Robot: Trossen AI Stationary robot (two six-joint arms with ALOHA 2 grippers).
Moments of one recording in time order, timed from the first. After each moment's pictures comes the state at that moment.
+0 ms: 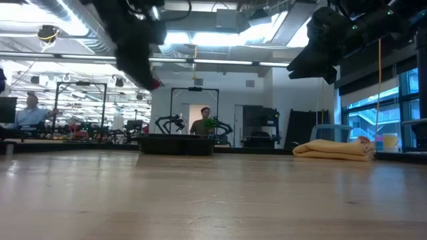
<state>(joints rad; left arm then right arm) 0.18 1.27 0.97 -0.72 -0.20 -0.29 -0.18 0.90 0.54 -0.10 0.09 0.36</state>
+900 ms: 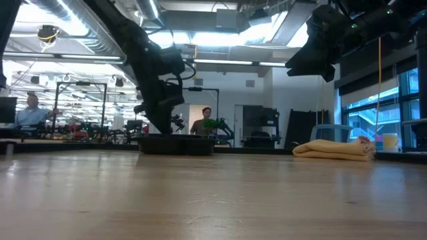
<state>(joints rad) 0.62 1.69 1.03 -0.43 -0.09 -0.15 -0.18 0.90 0.54 -0.07 0.09 0.33</state>
